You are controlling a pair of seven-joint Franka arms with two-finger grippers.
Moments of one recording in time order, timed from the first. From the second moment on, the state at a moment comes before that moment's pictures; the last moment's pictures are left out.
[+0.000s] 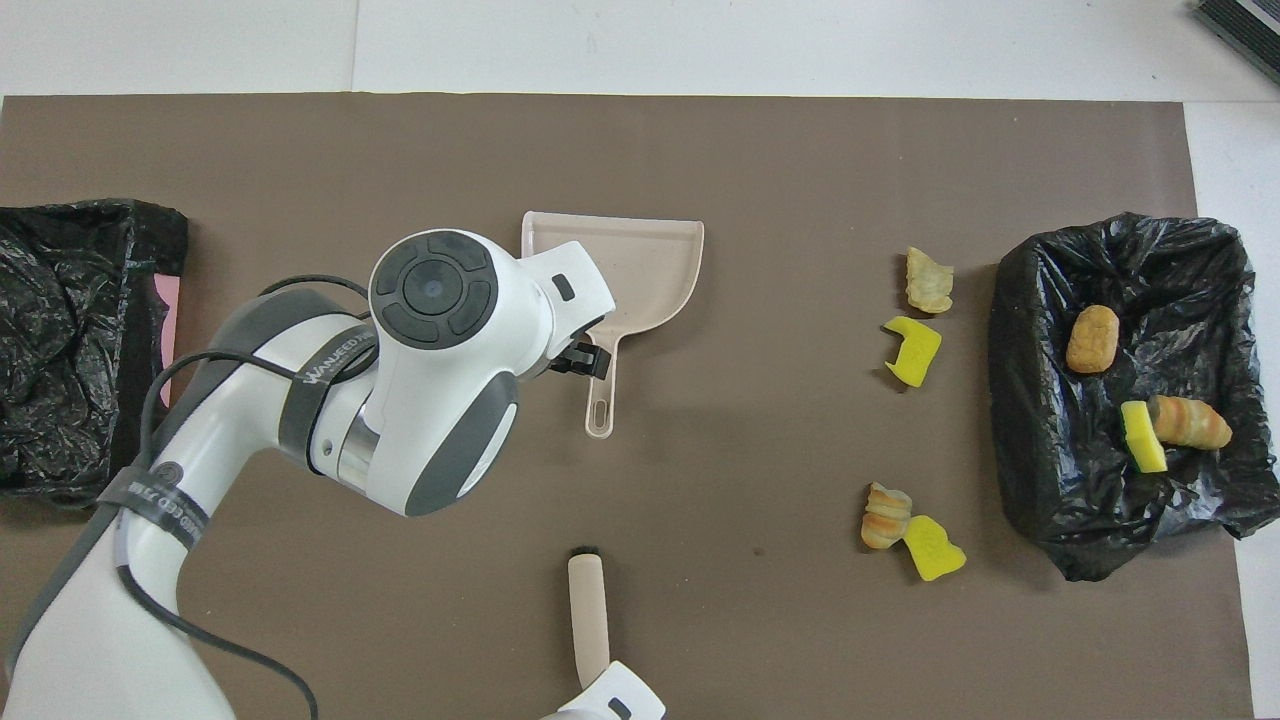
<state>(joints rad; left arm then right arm) -0.57 0.26 -0.02 -1.76 -0.01 2.12 -0.24 1.04 0.04 0.09 -2.32 0.29 2.20 0.90</state>
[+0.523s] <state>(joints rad) -0.59 0.27 -0.02 -1.76 -0.03 2.17 -0.27 1.02 0.00 0.08 -2.32 0.29 2.20 0.96</state>
